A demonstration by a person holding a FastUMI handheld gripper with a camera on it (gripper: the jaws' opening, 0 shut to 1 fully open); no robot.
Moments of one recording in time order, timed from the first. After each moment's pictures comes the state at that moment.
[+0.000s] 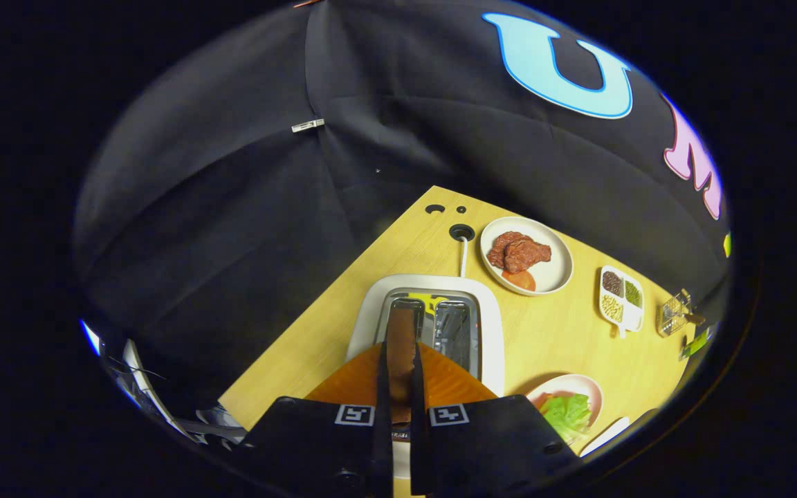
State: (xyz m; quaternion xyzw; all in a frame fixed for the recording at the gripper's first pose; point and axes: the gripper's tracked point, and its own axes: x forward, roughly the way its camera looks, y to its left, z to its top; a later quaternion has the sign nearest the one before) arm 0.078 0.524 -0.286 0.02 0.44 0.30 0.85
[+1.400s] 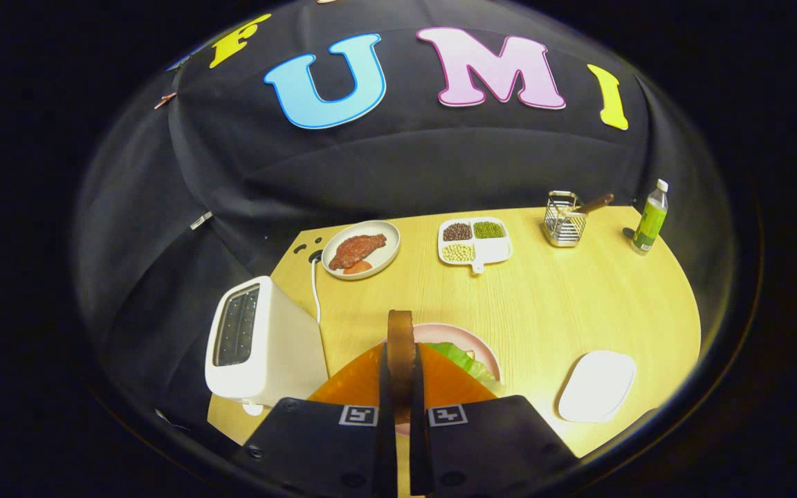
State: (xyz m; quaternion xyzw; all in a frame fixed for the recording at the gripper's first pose) arm 0.056 0.258 -0.325 0.17 0.40 0.08 0.90
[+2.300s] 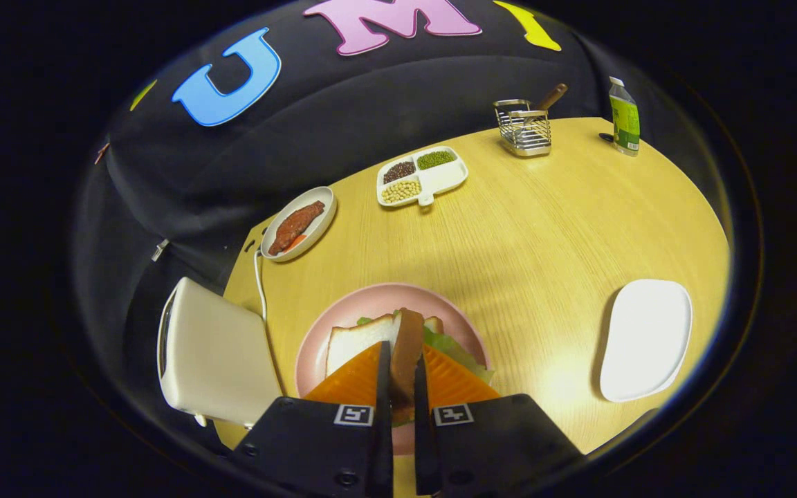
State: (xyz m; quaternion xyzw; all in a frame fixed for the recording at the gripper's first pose) arm 0.053 0.226 -0.453 0.26 0.46 0.02 0.85
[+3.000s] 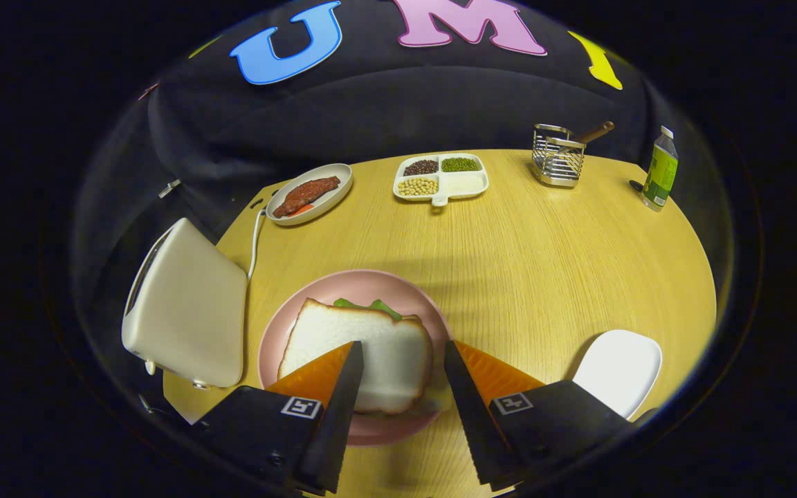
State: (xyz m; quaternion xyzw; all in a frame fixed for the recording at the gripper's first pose) arm 0.050 0.211 -0.442 0.16 0.44 0.10 0.88
